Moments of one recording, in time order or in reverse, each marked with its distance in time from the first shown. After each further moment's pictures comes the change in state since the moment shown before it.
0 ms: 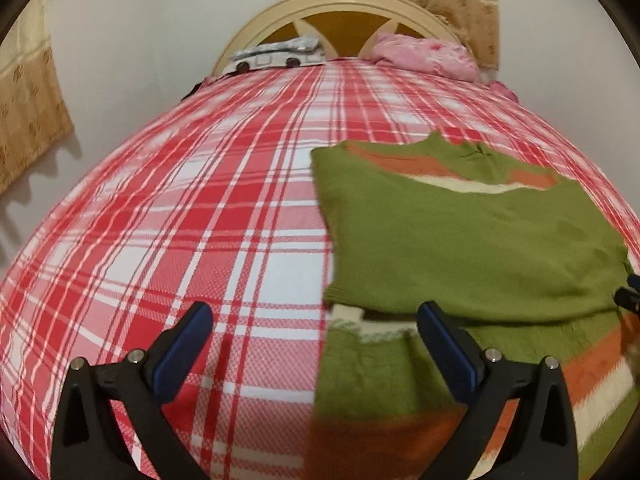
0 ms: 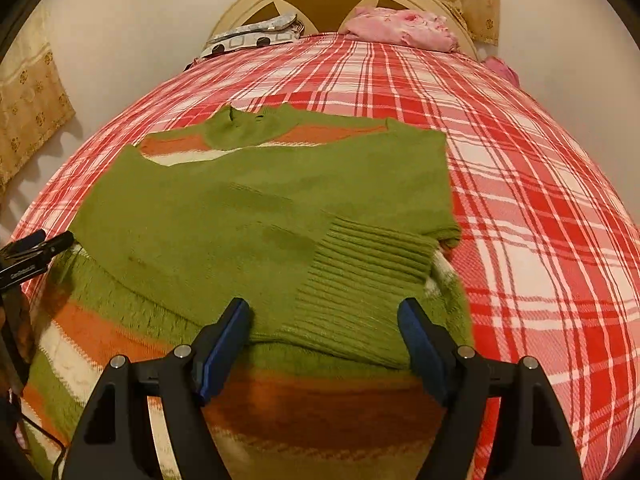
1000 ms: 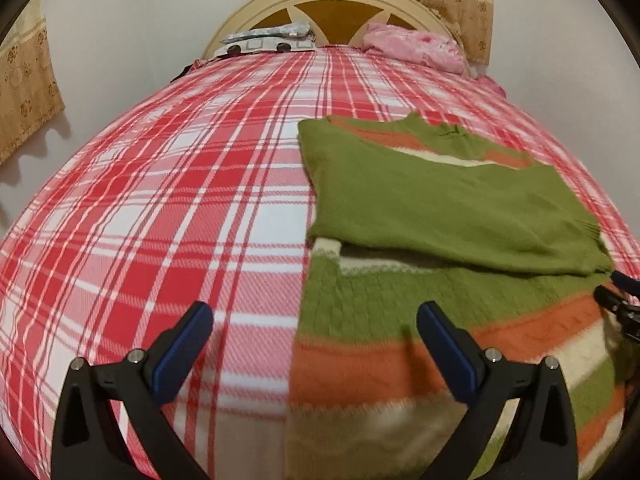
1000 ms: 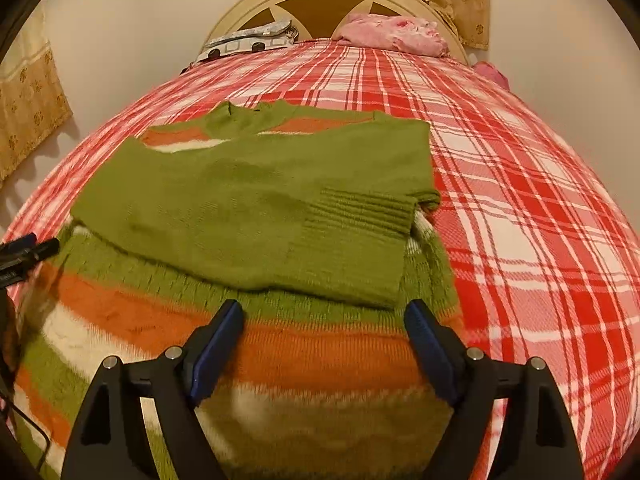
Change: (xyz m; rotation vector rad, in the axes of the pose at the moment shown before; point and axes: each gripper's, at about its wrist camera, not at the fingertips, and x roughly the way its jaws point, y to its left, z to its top) left arm -0.027 0.002 -0.031 -0.035 0.052 -0.076; right arm -0.018 0.007 -0.031 -0.036 -0.041 -0.049
